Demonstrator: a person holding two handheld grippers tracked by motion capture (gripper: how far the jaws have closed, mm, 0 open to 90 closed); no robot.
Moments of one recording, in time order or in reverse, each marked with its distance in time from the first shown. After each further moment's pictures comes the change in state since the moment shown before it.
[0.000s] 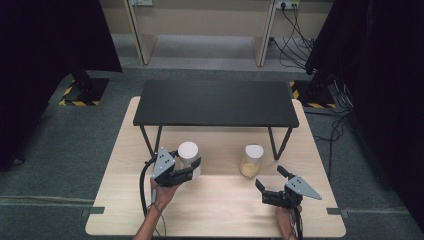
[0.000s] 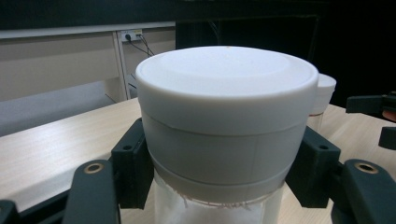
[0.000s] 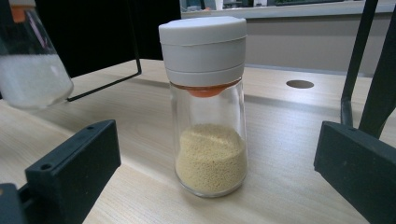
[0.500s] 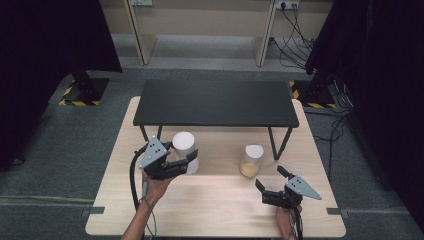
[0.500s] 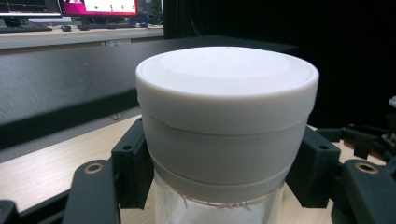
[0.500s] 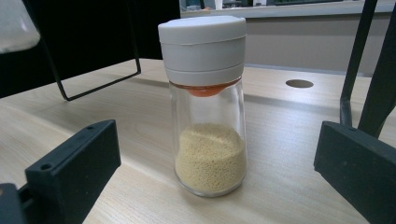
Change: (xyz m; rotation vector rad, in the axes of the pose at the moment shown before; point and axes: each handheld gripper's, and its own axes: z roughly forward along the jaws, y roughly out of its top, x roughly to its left) left arm 0.011 0.056 -0.020 -0.012 -0.051 -0.033; right arm 0.000 0.000 0.000 0.002 -0.002 0.000
